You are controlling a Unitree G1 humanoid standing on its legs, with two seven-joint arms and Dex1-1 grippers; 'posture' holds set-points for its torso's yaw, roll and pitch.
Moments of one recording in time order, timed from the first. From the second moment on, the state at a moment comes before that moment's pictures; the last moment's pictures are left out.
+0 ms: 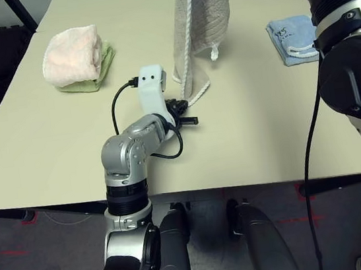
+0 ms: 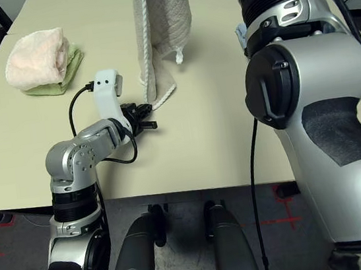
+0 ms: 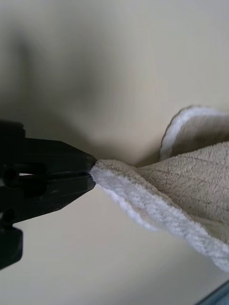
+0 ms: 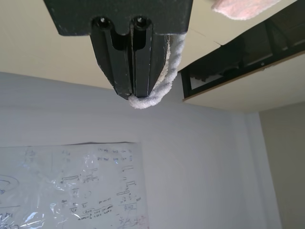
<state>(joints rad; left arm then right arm) -0.65 0.10 0.08 -0.18 -0.31 1.13 -0.09 -1.76 -0.31 -0.29 1.12 0.26 0.09 0.48</state>
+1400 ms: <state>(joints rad) -1.24 0.66 0.15 0.74 -0.15 -0.04 -0.41 -1.39 -0.64 -0.12 1.19 0.14 -0.31 0.59</state>
